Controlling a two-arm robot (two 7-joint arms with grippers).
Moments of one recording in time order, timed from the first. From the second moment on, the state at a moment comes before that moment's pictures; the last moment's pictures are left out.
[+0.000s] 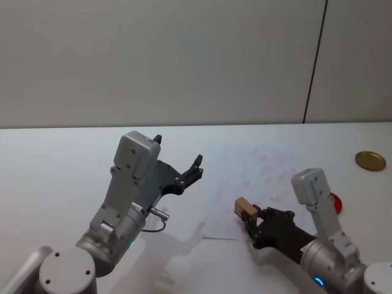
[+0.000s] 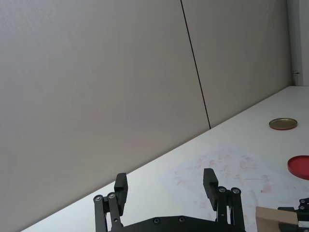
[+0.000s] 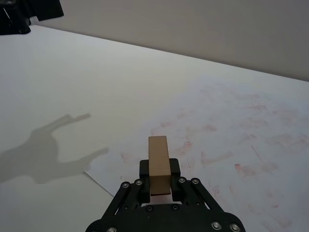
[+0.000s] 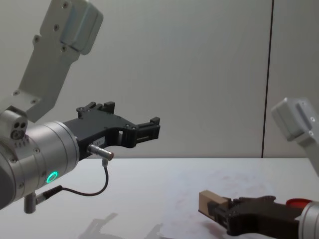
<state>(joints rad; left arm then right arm) -0.24 0.38 0.45 -1.63 -0.20 0.01 -0.01 0.17 0.19 -0.33 -1.45 0.16 0.18 0.33</state>
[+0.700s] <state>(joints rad) -0.24 0.38 0.45 -1.63 -0.20 0.01 -0.01 0.19 0.19 -0.33 -1.41 0.12 0.23 0.35</state>
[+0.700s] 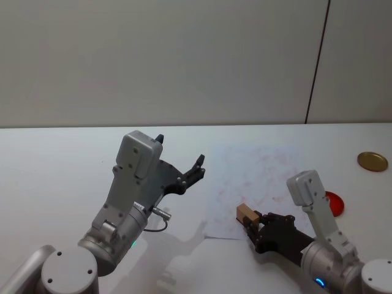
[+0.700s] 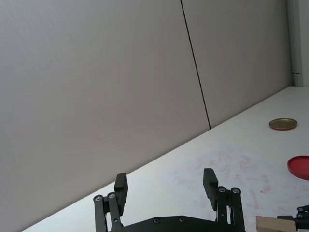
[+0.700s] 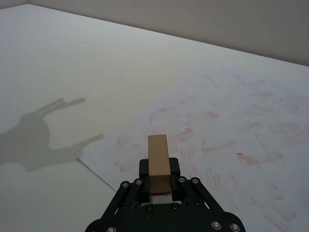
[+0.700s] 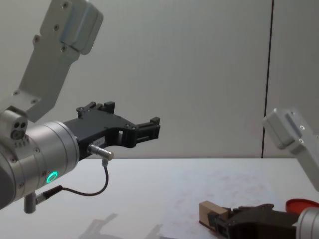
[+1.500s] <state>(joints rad) -0.24 0.38 0.45 -1.63 -0.20 0.01 -0.01 0.20 0.19 -0.33 -1.41 0.12 0.28 0.36</state>
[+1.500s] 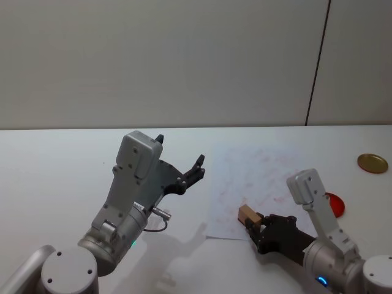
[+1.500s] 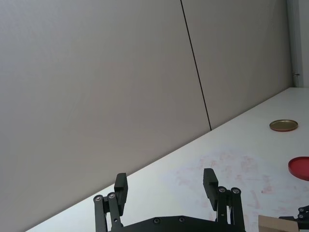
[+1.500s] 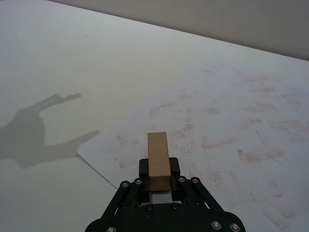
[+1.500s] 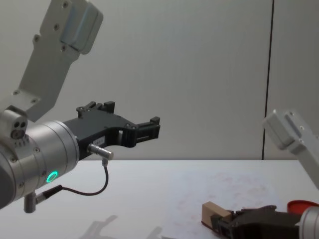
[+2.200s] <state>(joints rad) -0.24 0.38 0.45 -1.63 -0.20 0.01 -0.01 0.18 0.22 -0.28 -1.50 0.26 0.14 0.29</state>
